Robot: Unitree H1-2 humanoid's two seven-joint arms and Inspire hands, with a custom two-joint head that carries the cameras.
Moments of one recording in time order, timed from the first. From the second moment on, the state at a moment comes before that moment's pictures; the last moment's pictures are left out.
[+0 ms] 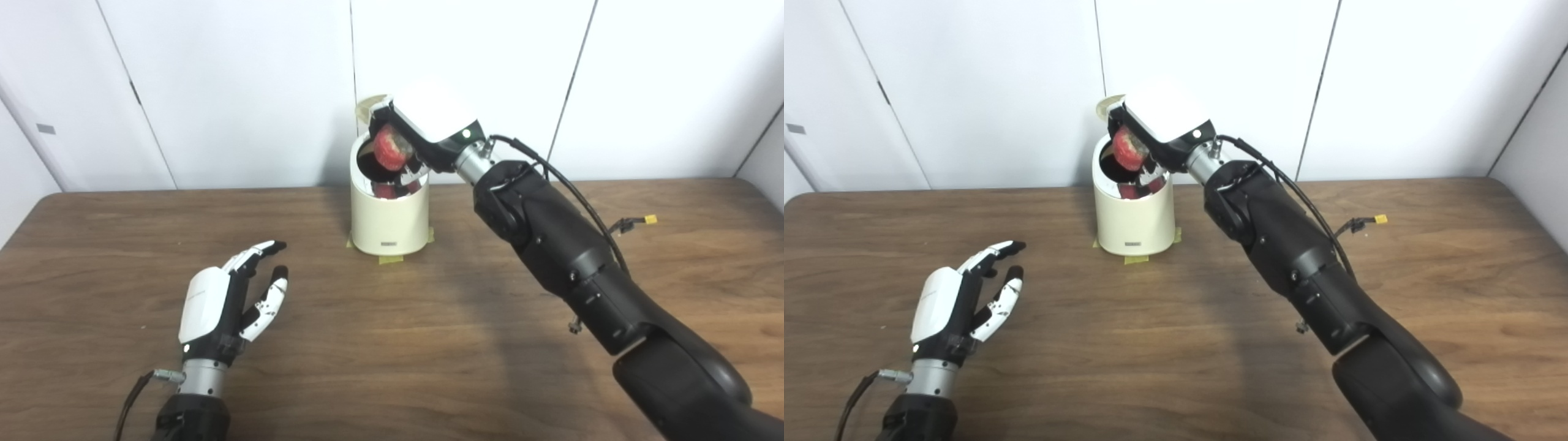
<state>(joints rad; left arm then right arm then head) -0.07 0.21 -0.08 -0.05 0.67 -0.08 0.16 -0.88 -0.22 0.44 0.42 -1.08 -0.09 -0.10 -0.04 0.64</state>
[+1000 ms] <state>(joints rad) -0.07 0.21 -0.08 -0.05 0.67 -0.09 0.16 -0.87 -0.23 0.45 0.35 -1.07 -0.01 -0.02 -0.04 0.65</state>
